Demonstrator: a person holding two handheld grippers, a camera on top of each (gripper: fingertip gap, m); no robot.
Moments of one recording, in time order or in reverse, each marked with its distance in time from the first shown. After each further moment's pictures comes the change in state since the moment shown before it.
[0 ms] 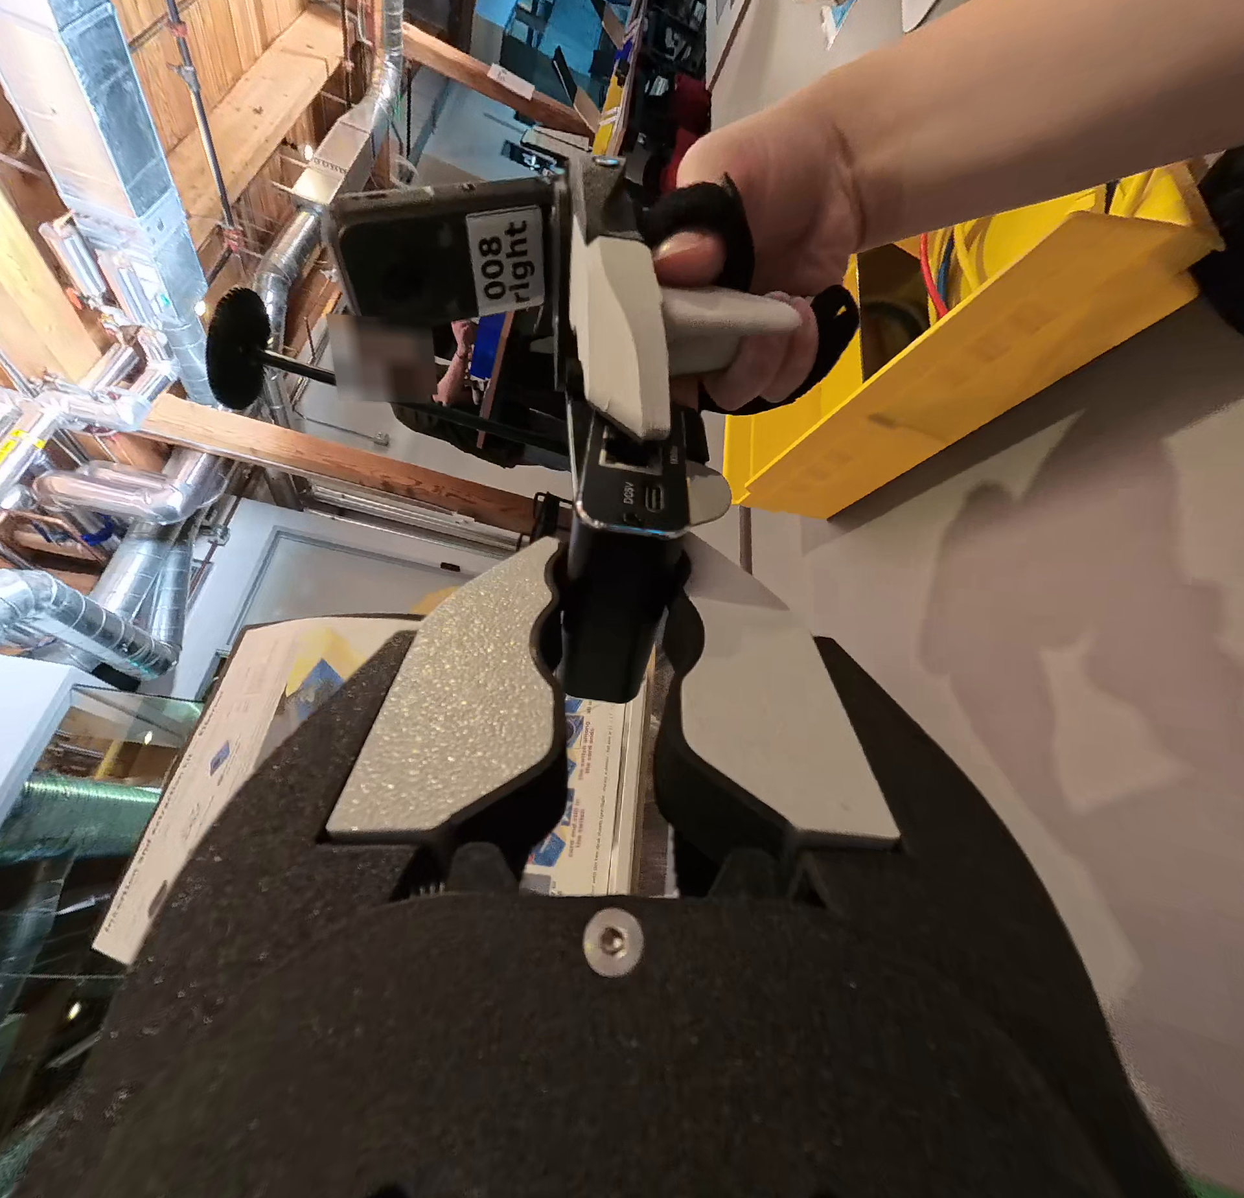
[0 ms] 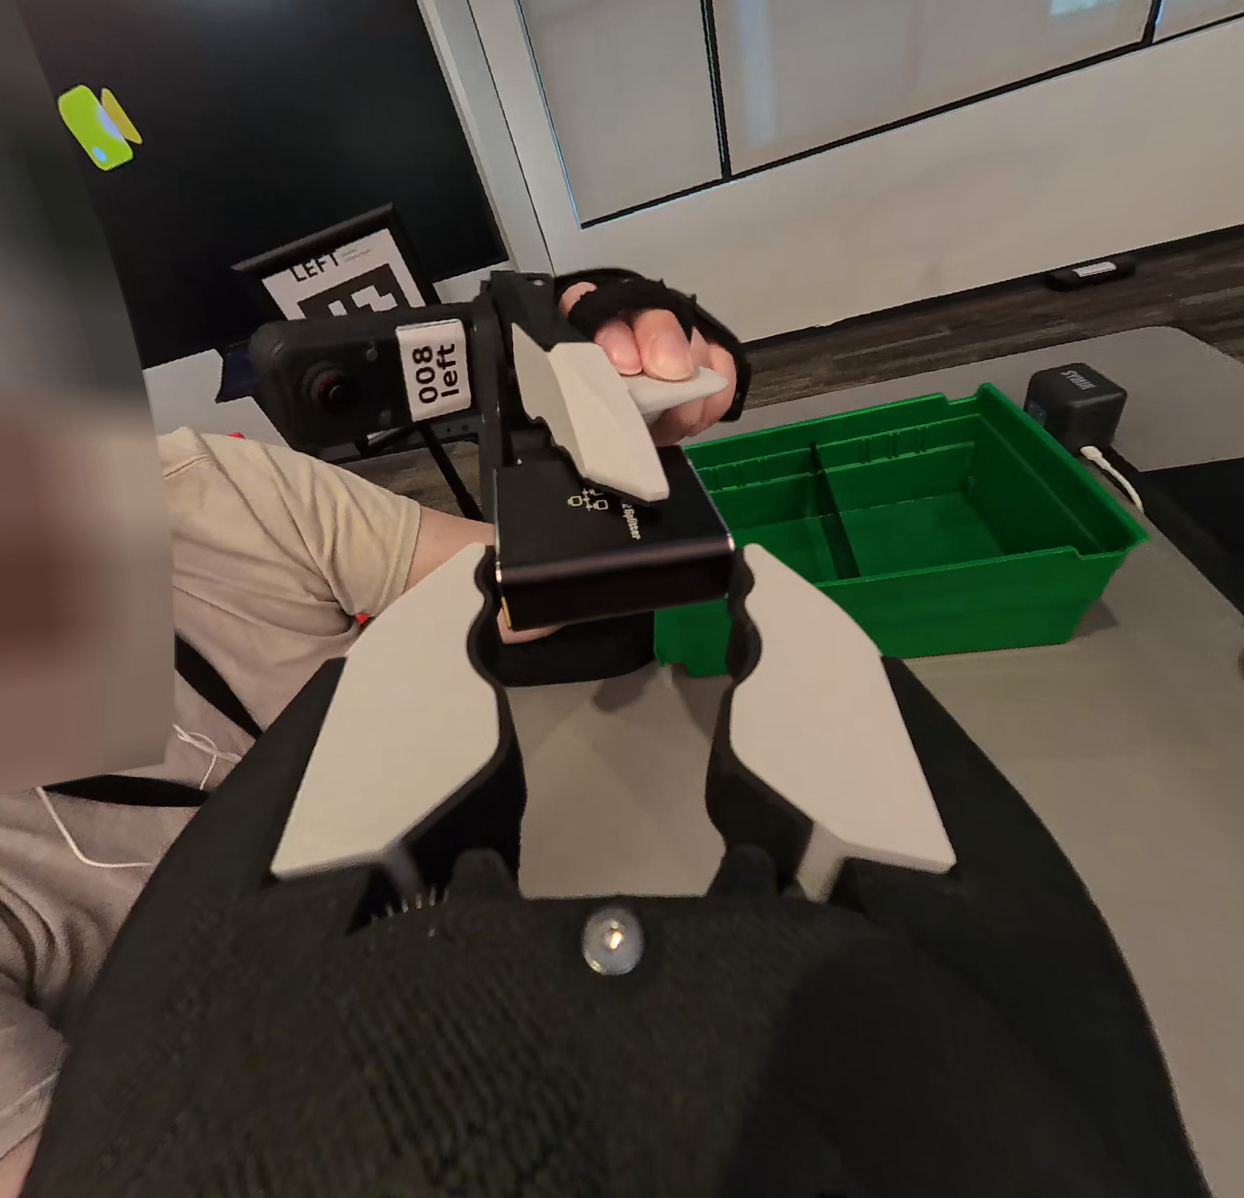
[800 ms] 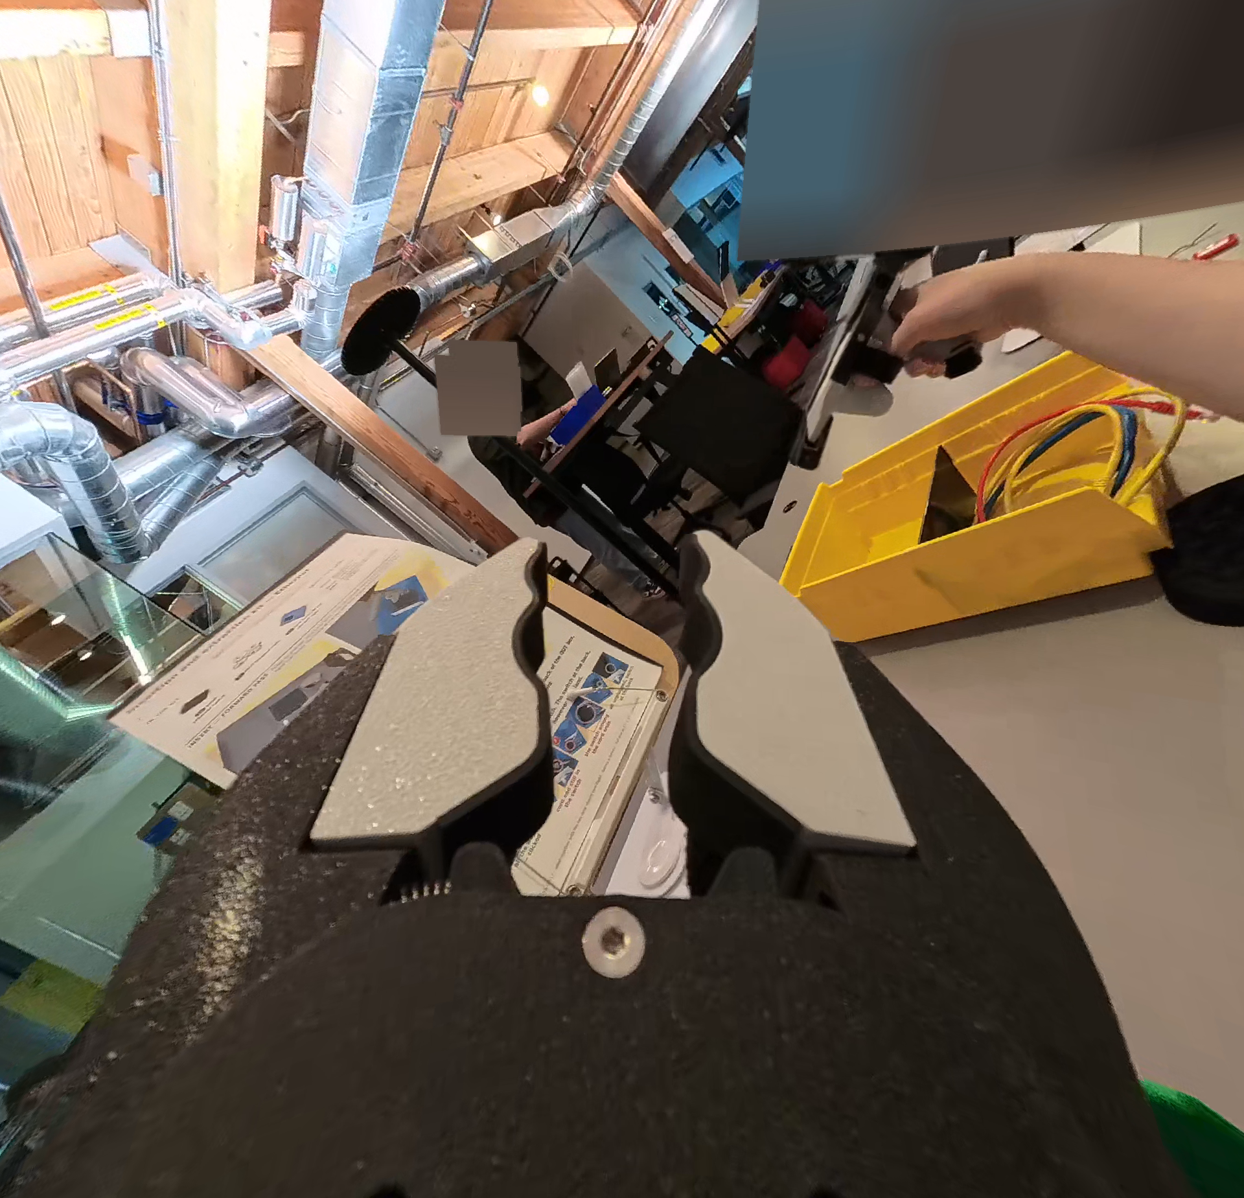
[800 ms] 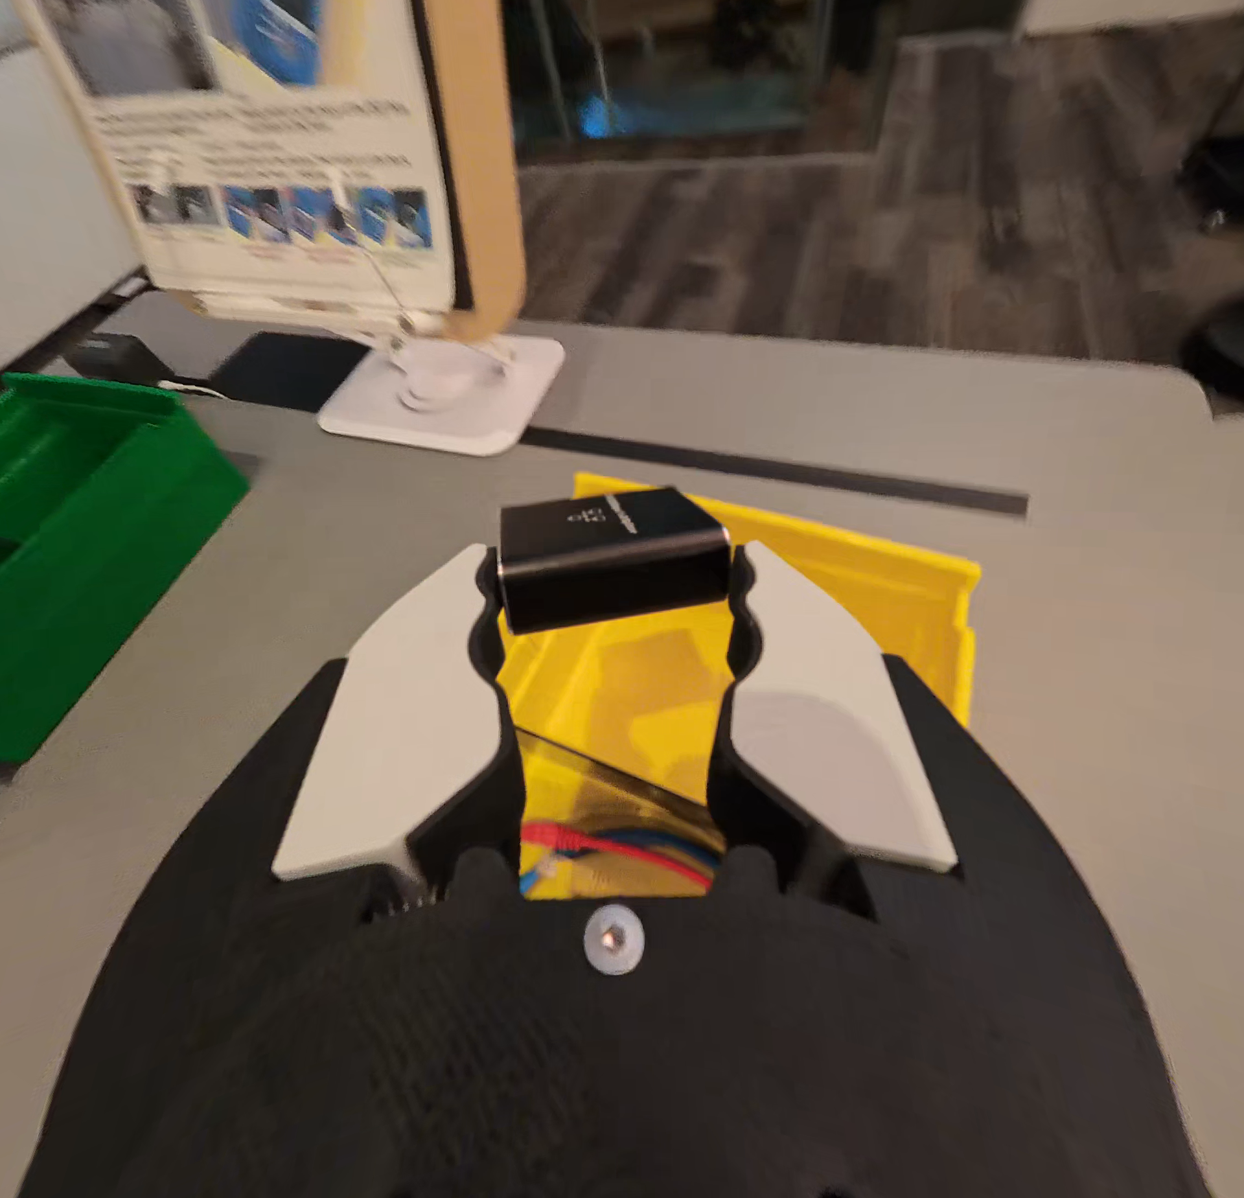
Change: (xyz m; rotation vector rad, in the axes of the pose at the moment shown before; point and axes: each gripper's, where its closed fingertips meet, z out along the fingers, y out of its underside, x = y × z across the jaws) left arm -0.075 0.007 -0.117 0.202 -0.198 -0.378; right arm 0.088 0.070 -0.295 0.031 1.328 0.265
